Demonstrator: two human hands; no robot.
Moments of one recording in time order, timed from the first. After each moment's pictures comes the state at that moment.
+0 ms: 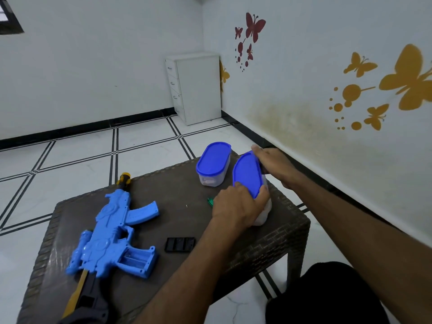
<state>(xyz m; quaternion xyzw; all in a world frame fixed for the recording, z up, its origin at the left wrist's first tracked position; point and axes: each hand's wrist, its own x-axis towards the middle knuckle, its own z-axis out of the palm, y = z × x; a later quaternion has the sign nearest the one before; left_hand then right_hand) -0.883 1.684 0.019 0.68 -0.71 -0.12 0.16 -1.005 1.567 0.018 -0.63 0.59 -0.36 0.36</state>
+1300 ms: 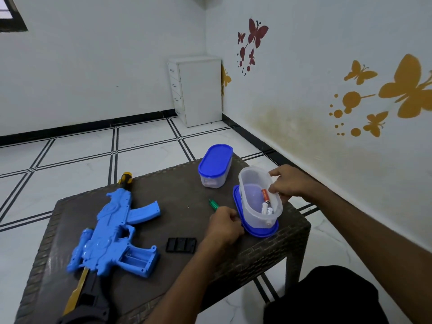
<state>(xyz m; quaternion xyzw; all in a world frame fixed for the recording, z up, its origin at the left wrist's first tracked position) -0.854 1.698 -0.022 0.68 -0.51 -0.46 0.25 -1.039 1.591 0.018 -0.69 0.65 -0.13 0.30</state>
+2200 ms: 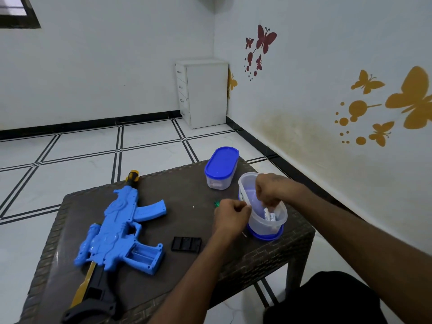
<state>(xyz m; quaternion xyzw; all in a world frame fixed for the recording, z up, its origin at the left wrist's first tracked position) -0.854 1.693 -0.019 0.64 -0.50 -0.43 0.40 -0.966 1.609 0.037 -0.74 0.65 0.14 0.11</state>
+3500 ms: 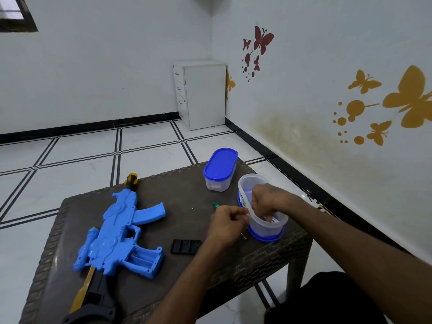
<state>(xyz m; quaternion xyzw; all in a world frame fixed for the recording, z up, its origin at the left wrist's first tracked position) -0.842 1.696 -0.033 0.60 -0.53 -0.46 0.38 -0.968 1.624 0.023 -0.77 0.62 0.10 0.16</state>
